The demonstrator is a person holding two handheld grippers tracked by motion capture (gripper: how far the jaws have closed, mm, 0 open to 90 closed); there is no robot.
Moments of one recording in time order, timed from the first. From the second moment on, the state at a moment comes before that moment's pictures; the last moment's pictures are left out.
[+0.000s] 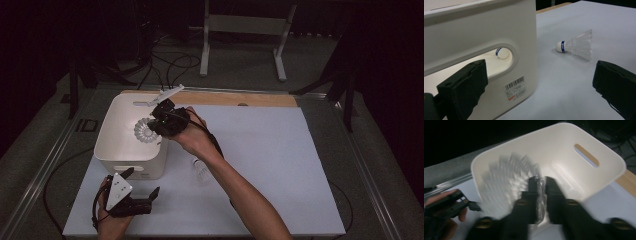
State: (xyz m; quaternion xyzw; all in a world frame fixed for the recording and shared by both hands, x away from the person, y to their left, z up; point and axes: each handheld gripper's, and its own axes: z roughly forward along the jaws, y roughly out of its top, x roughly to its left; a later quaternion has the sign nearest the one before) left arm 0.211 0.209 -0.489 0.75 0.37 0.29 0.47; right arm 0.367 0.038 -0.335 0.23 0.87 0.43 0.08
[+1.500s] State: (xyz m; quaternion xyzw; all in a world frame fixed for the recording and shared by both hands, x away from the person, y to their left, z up) left arm 0.212 0.209 -0.490 0.74 0.38 0.29 0.47; right arm 0.373 -0.025 -0.353 0.28 0.86 0.41 0.13
